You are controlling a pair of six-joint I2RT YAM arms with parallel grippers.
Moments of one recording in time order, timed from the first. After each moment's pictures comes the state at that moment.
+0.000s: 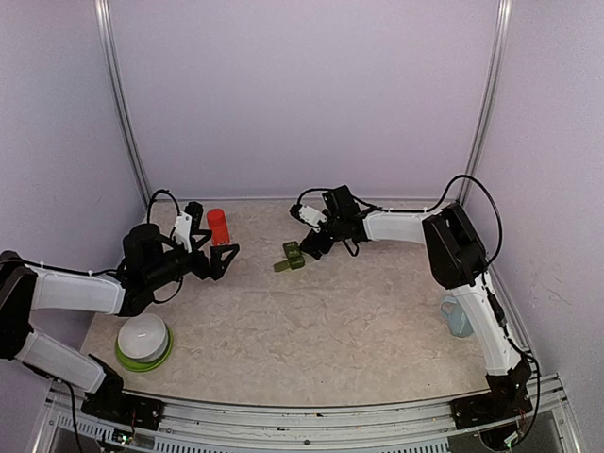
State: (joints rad) left arm -0.45 1.34 0.48 0.71 0.25 -0.05; right arm 0.61 2.50 1.98 -0.15 -0.13 -0.47
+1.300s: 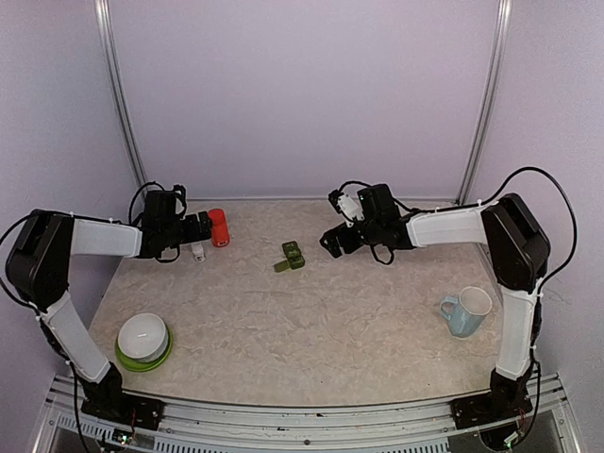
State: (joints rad) left arm -0.25 1.66 0.91 0.23 -0.08 -0.29; right arm 0.59 2.02 1.36 0.06 -0.07 -0.07
